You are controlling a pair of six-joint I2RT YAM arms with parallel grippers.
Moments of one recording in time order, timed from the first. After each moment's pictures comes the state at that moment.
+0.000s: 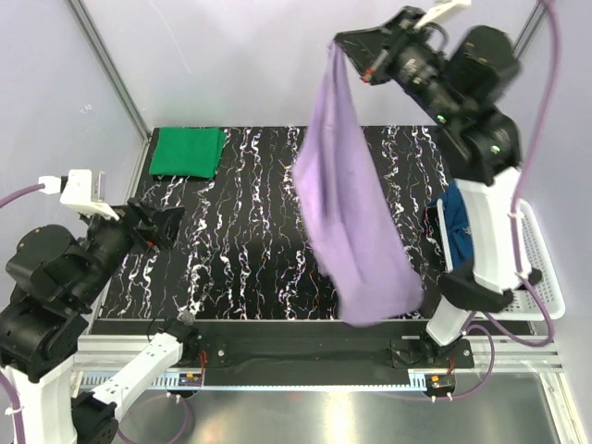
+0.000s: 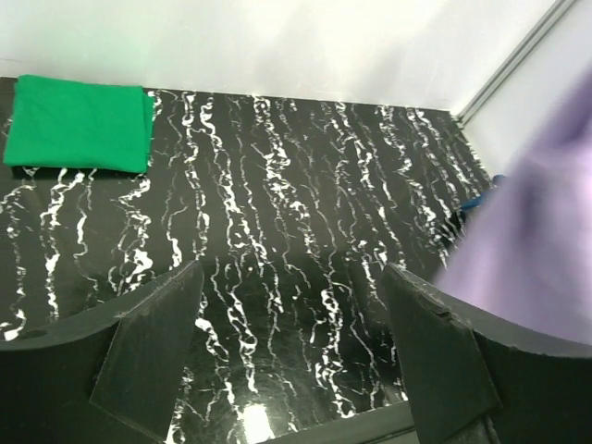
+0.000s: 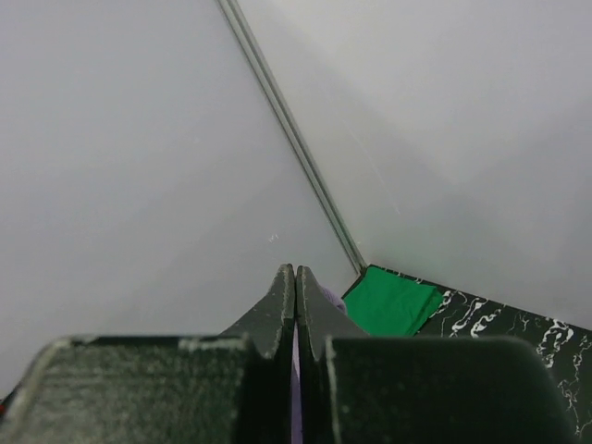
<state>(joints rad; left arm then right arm) -0.39 0.69 1.60 -1.05 -0.08 -0.32 0.57 1.67 2.60 -0.61 -0.12 0.49</state>
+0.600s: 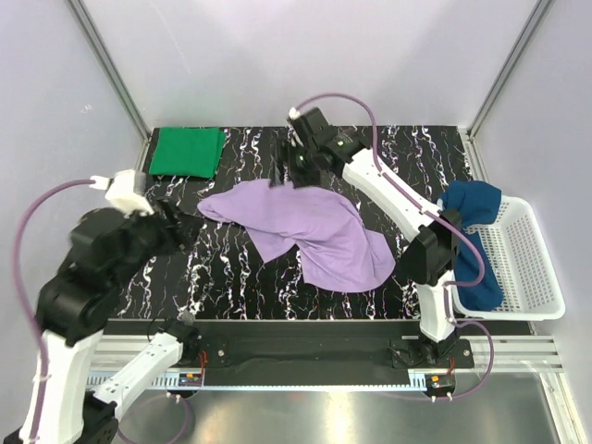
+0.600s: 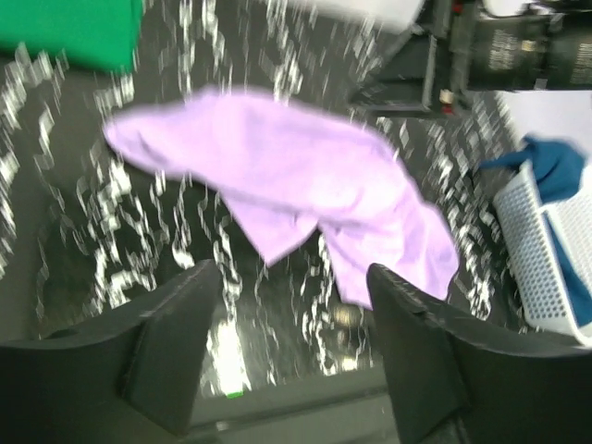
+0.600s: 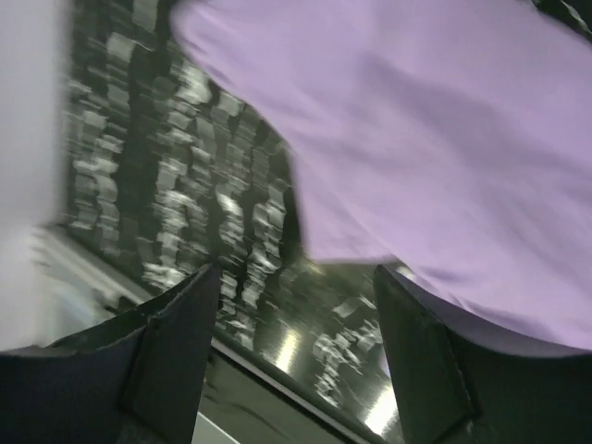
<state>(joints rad) -0.39 0.69 1.42 -1.06 -0.08 -0.45 0.70 2.04 2.18 -0.86 -0.19 0.59</state>
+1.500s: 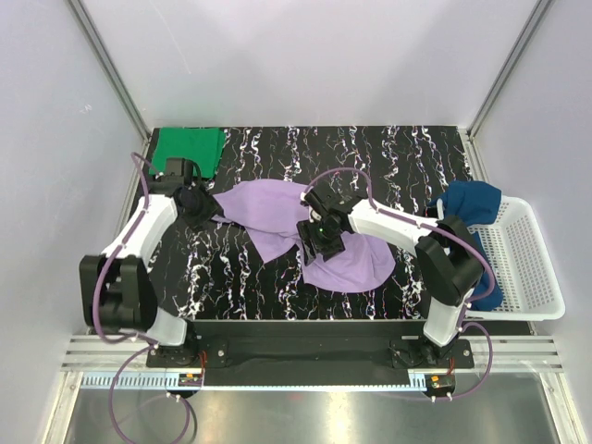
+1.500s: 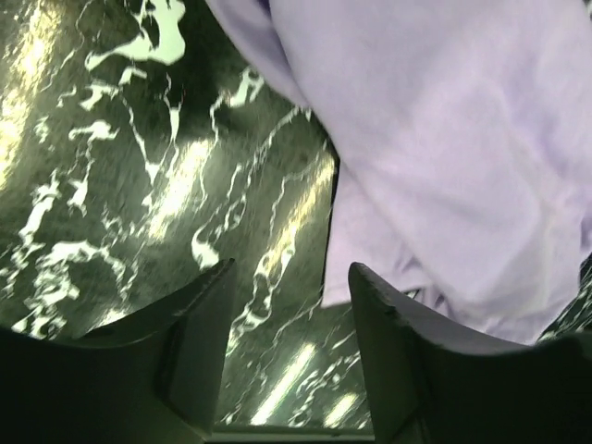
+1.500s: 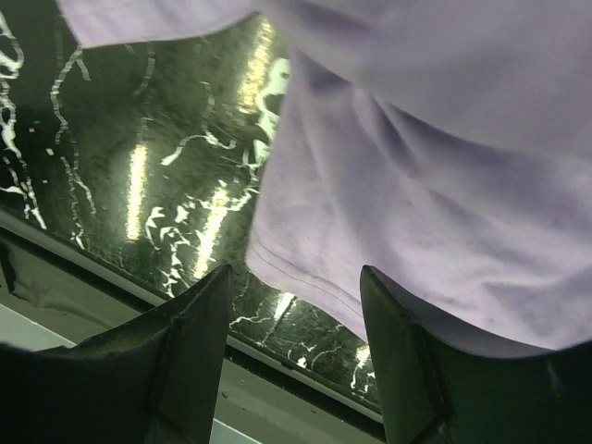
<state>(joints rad) -0.05 1.45 1.11 -0.74 0.09 -0.72 0.73 1.80 1.28 -0.70 -0.20 0.41</state>
